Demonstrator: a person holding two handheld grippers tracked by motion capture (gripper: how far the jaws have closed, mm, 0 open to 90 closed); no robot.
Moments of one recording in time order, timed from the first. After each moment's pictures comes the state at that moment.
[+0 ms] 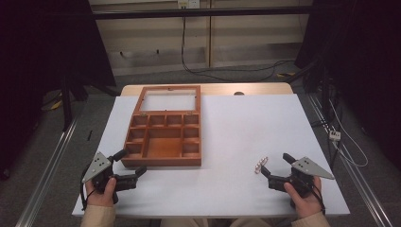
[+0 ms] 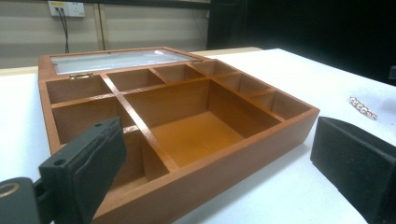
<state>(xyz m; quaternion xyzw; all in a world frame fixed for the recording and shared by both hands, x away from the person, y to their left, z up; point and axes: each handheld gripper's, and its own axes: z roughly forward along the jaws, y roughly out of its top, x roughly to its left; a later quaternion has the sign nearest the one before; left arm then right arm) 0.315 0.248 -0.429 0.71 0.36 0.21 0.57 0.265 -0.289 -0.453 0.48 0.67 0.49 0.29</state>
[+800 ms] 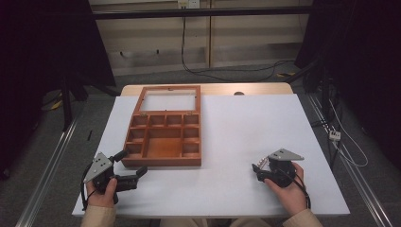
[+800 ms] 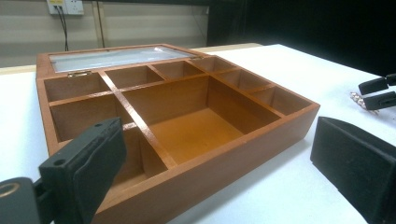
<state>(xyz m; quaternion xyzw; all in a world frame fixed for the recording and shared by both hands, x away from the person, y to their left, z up) 0.314 0.247 -0.428 0.72 0.35 0.21 0.56 0.299 -0.263 -0.462 0.52 0.75 0.33 0.24</state>
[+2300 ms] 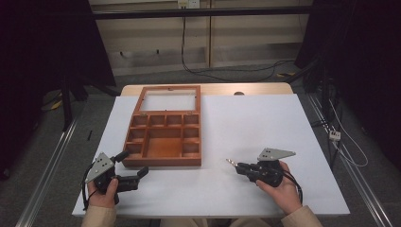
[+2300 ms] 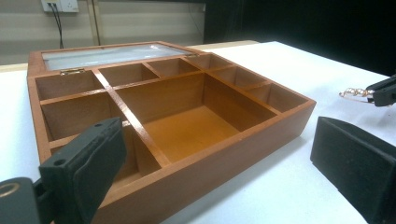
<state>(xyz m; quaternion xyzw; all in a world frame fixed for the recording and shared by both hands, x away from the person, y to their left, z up) 0.314 0.243 -0.430 0.72 0.35 0.20 0.56 0.303 -0.227 -0.446 0.38 0.79 0.47 0.09</state>
